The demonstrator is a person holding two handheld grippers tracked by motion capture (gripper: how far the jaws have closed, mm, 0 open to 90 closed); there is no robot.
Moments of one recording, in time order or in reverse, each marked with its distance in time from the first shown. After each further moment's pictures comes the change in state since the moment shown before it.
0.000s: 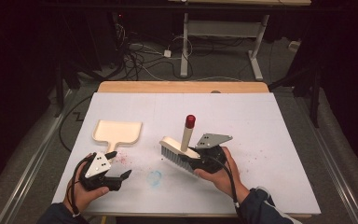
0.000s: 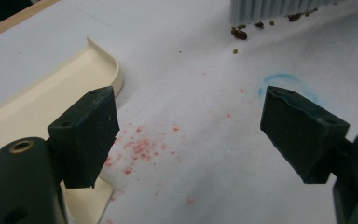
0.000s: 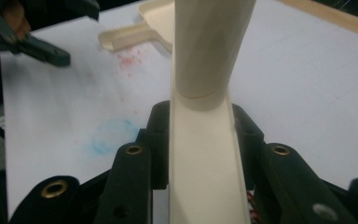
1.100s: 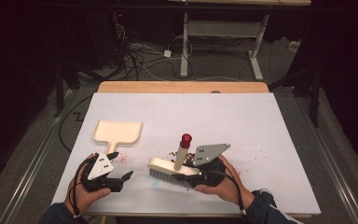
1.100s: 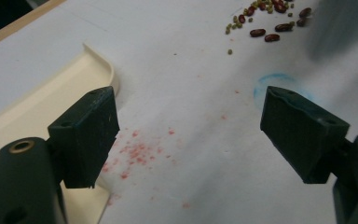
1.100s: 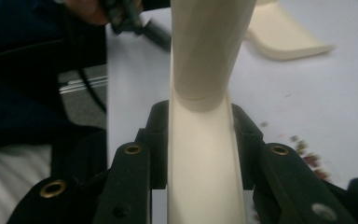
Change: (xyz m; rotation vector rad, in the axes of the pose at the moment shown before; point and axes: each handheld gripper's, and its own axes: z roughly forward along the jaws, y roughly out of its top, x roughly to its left) left arm -0.002 0.001 -0.003 -0.004 0.021 0.019; right arm 0.029 -0.002 -0.015 0.040 0.284 -0.163
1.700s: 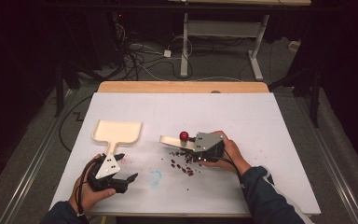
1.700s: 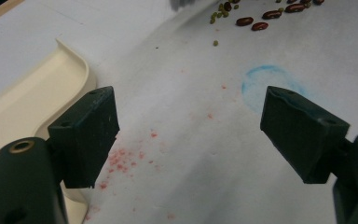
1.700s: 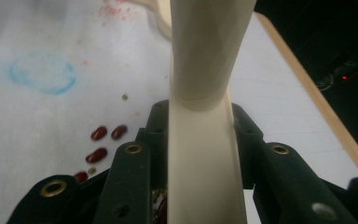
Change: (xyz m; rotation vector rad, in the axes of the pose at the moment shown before) left arm -0.007 0.004 0.016 0.042 -0.058 0.042; right arm -0.074 -0.008 0.015 0.038 -0.299 -0.366
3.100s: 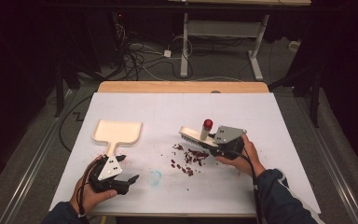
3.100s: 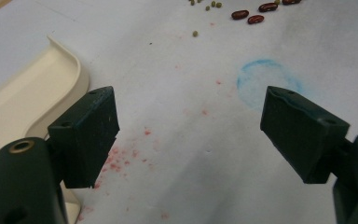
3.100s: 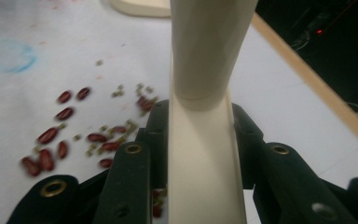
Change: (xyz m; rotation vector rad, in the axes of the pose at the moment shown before) left arm -0.004 0.000 0.004 0.019 -0.006 0.022; right arm -0.022 -0.031 -0.035 0.058 -0.095 0.175
